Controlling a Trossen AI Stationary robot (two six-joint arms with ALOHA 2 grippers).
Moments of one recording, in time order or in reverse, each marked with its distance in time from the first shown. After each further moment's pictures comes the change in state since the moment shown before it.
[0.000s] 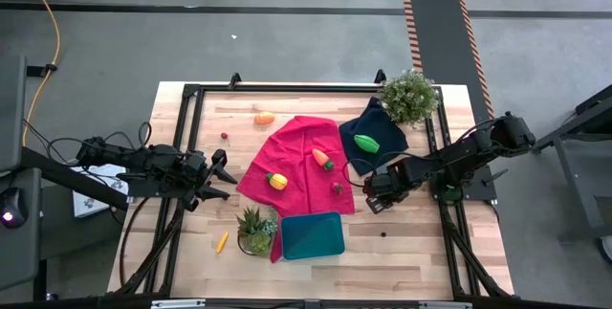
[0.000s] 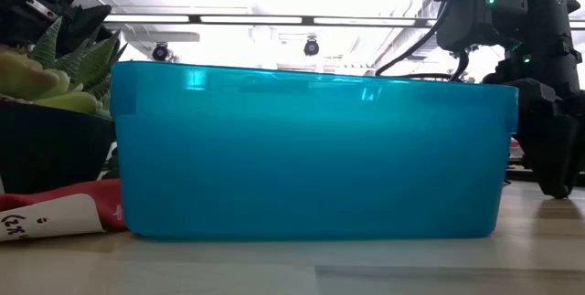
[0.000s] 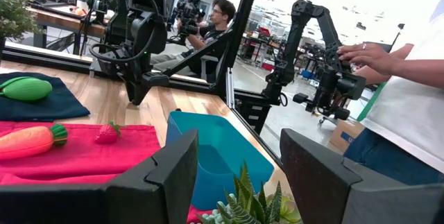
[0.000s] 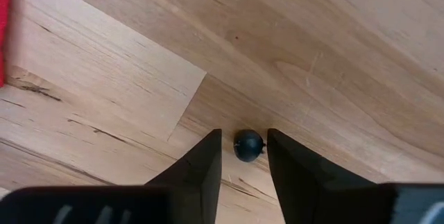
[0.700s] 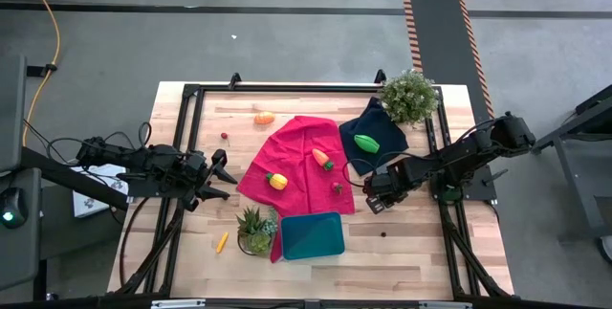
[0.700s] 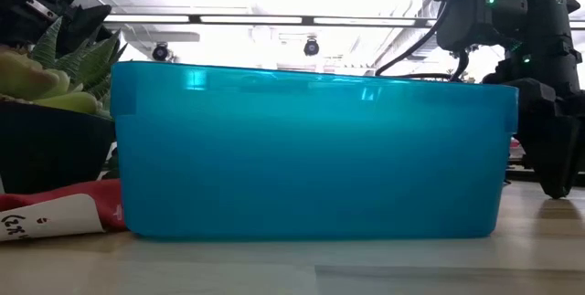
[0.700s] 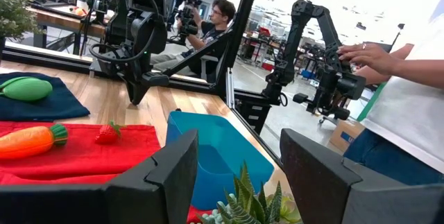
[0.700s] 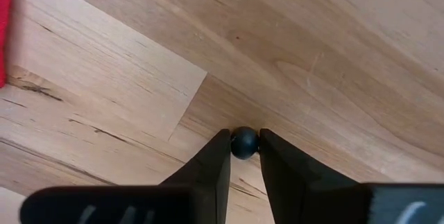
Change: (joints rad) left arm 0.000 0.000 0.000 0.000 0.000 0.000; right arm 0.000 0.000 0.000 0.002 0.000 0.000
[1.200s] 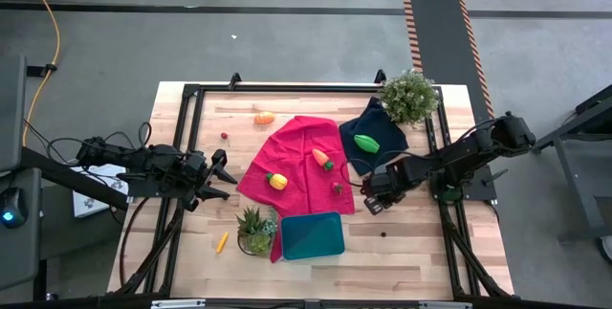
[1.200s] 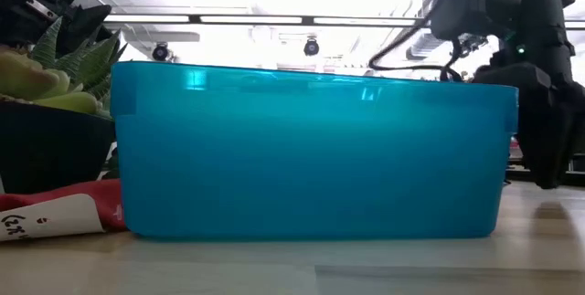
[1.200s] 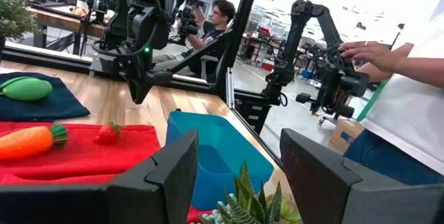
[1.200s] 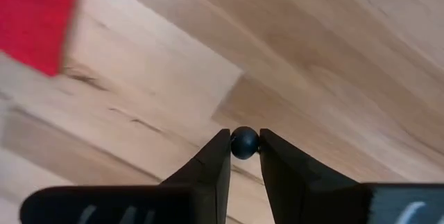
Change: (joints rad) left arm 0.000 0.000 0.000 0.000 0.000 0.000; right arm 0.000 -0.003 0.038 0.002 -0.016 -0.040
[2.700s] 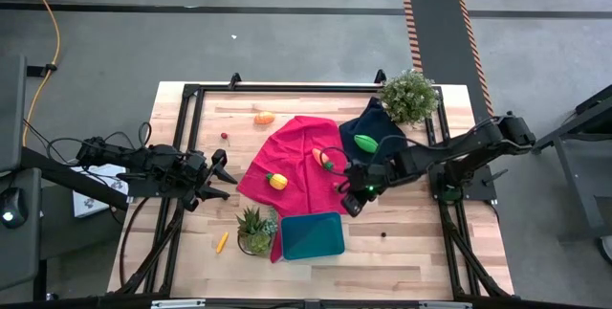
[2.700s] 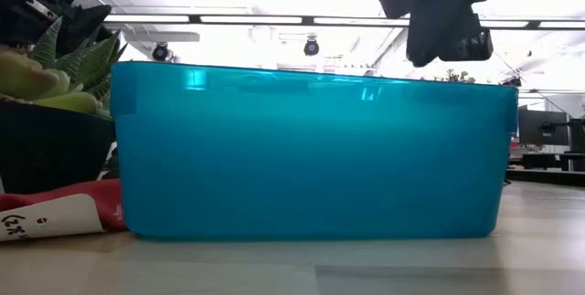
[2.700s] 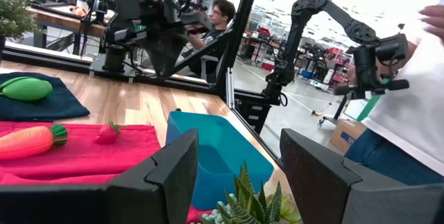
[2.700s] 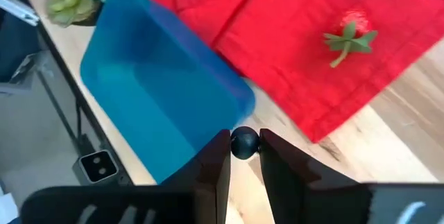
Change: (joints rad) left arm 0.000 0.000 0.000 0.000 0.000 0.000; right arm 0.013 -0.001 0.351 0.105 0.044 -0.198
